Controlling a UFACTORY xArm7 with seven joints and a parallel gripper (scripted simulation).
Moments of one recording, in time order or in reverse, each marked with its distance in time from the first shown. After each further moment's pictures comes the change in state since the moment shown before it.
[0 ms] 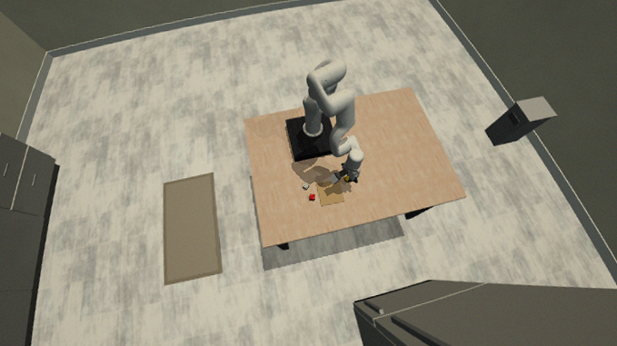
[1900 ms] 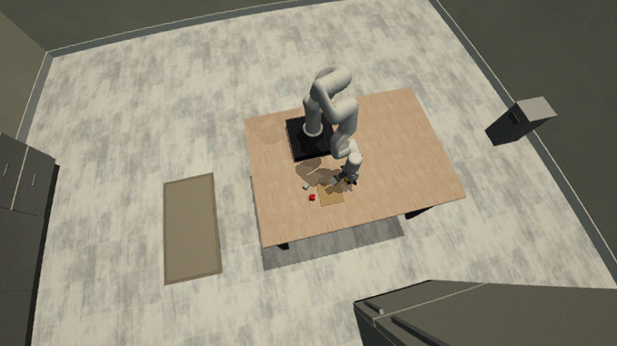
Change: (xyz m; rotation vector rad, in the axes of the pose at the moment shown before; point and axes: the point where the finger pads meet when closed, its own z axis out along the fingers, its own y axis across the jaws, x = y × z) arm 0.000 0.000 0.034 0.000 0.000 0.000
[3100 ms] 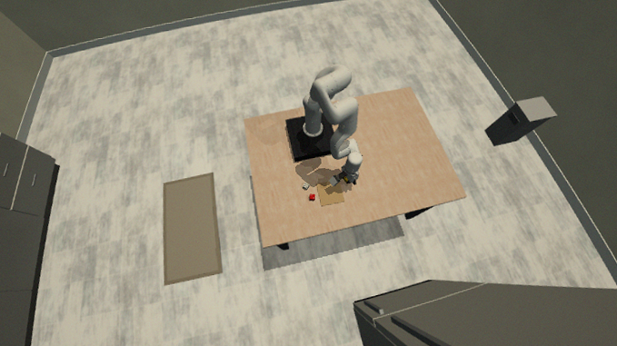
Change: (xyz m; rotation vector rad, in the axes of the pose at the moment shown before) arm 0.000 0.000 0.000 0.000 0.000 0.000
